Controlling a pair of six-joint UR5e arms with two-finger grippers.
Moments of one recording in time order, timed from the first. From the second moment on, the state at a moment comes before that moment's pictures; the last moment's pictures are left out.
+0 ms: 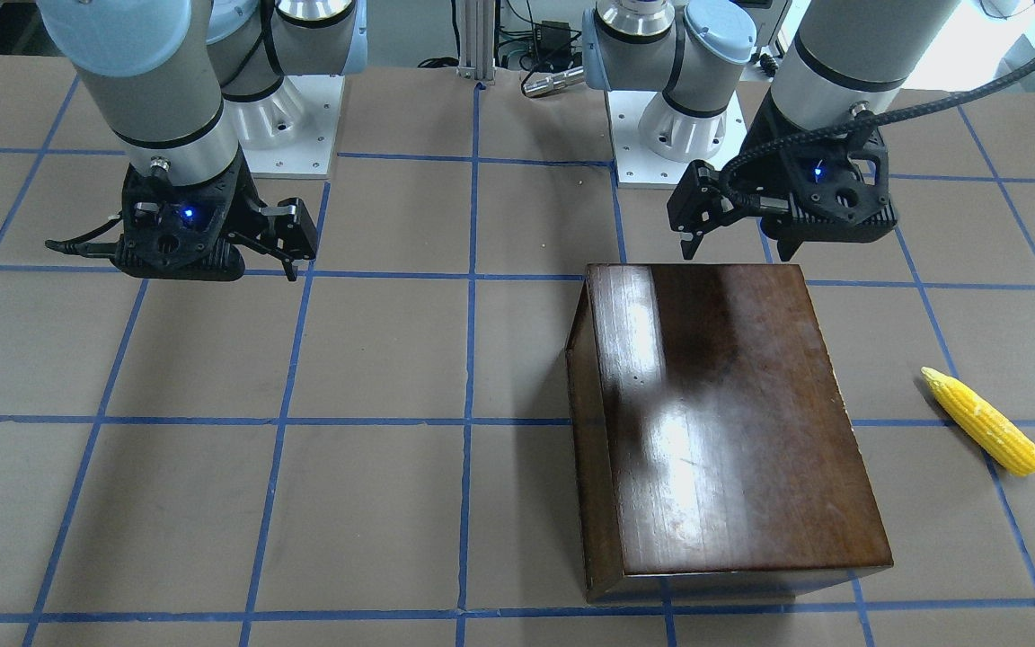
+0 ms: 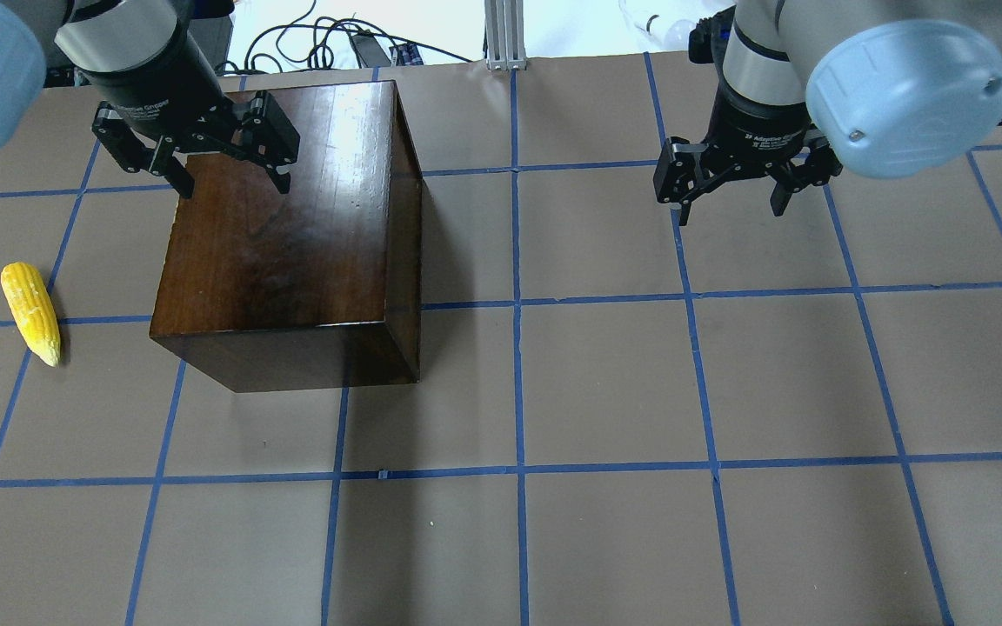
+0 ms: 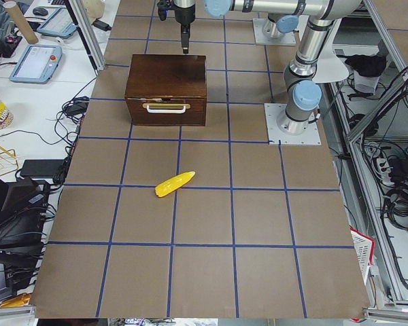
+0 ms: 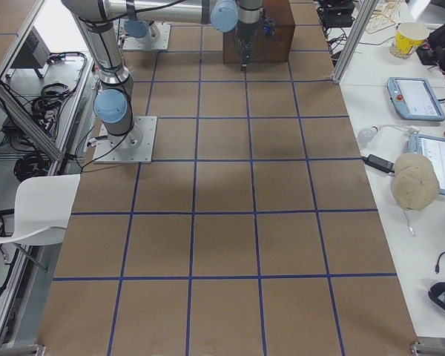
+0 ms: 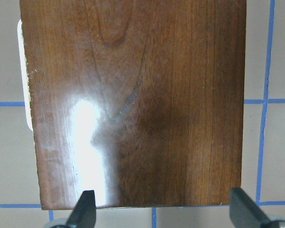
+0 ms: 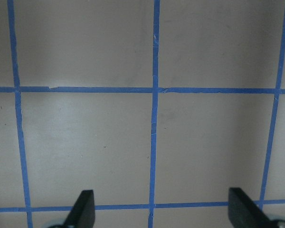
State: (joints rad) left arm -1.56 -1.63 -1.48 -1.60 1.57 0.01; right arm 1.65 -1.48 1.58 -1.62 -1.64 0.06
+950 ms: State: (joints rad) left arm -1.30 -1.65 -1.49 -1.60 1.56 0.32; right arm 1.65 -1.48 1.58 -1.63 -1.64 0.06
